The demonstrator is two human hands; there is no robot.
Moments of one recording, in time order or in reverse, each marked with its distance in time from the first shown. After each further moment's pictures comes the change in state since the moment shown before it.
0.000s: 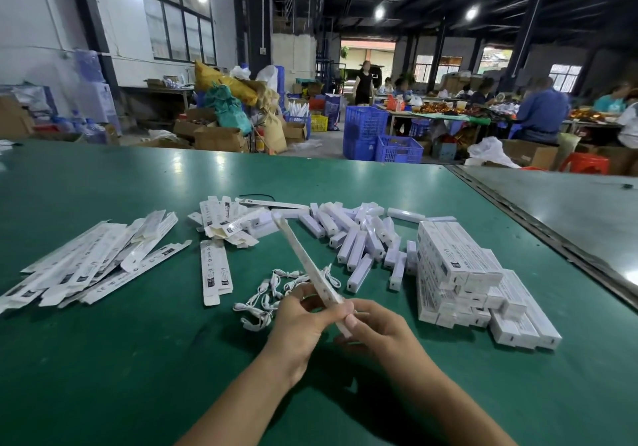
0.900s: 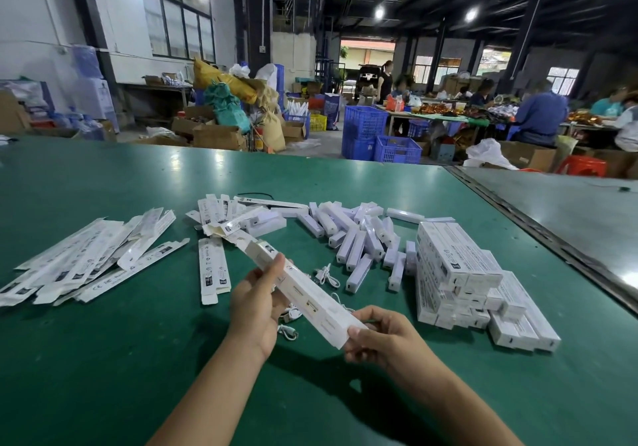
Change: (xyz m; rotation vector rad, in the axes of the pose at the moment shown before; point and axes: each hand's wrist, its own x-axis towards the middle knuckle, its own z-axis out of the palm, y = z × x) left_hand 0.023 0.023 -0.034 -0.347 0.248 0.079; right_hand 0.000 -0.001 -0.011 0.159 -0.049 0.112
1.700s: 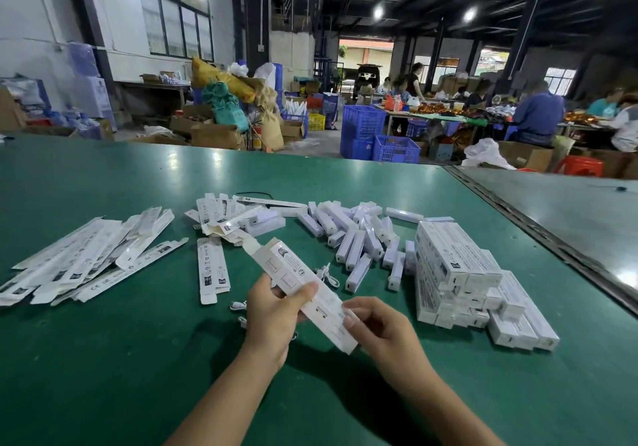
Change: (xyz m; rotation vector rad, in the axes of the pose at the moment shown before) left_hand -0.010 -0.021 0.005 0.345 -0.062 0.130; right_hand 0.006 0.012 0.008 -0.463 0.225 -0.297
